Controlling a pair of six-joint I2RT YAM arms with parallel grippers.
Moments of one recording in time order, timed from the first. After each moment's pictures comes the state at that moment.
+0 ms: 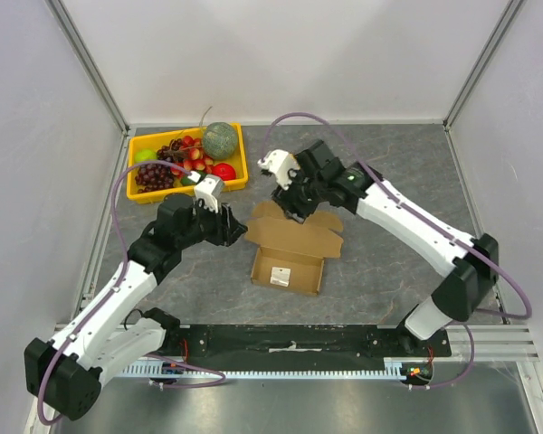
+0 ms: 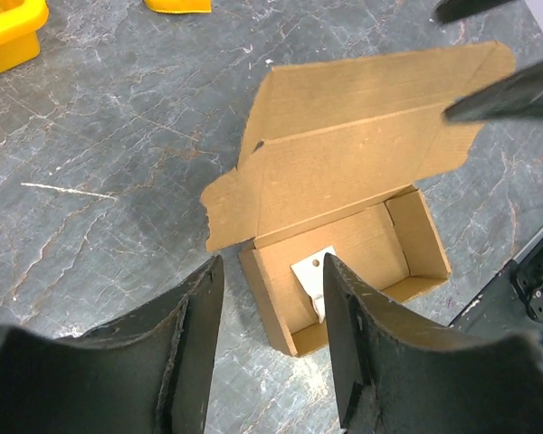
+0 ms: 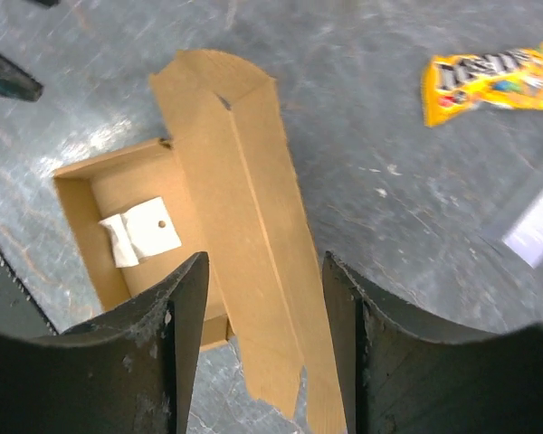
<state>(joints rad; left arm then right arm) -0.45 0.88 0.70 -0.28 0.29 -0.25 0.76 1.62 1.55 -0.80 -0.16 -0.31</state>
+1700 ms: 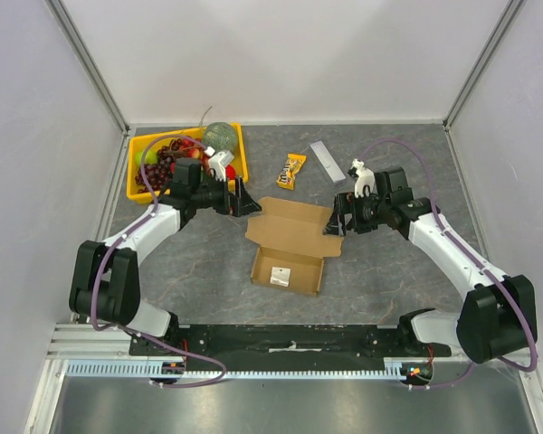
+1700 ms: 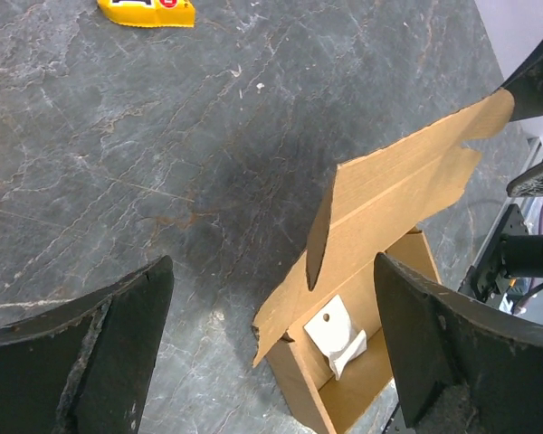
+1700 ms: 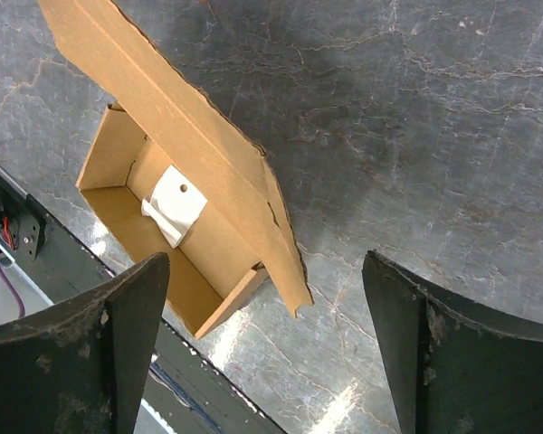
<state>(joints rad) -0.24 1.48 0.91 -0.06 0.72 -0.22 0.28 1.28 0.92 -0.52 -0.51 0.18</state>
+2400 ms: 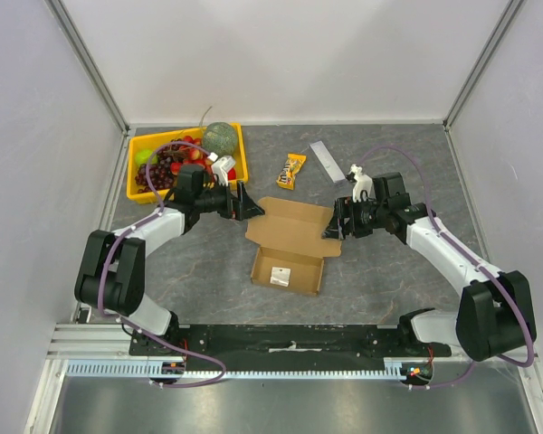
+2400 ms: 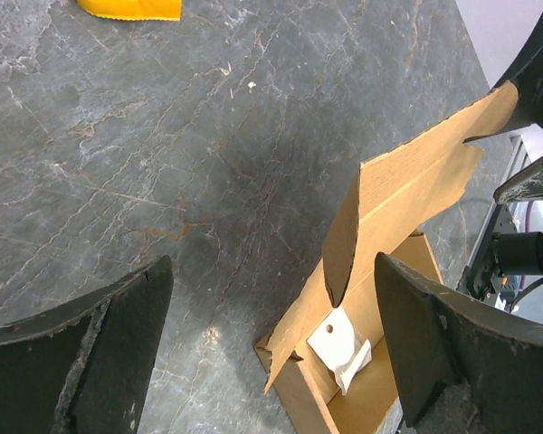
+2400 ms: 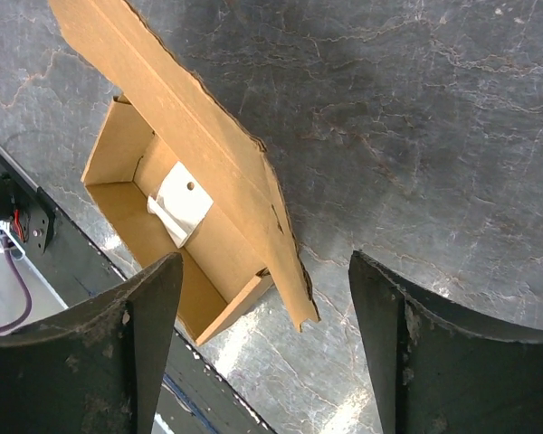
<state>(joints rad) -0.24 1.55 0.83 0.13 0.77 -0.26 0.28 1.29 0.84 -0.42 -0.56 0.20</state>
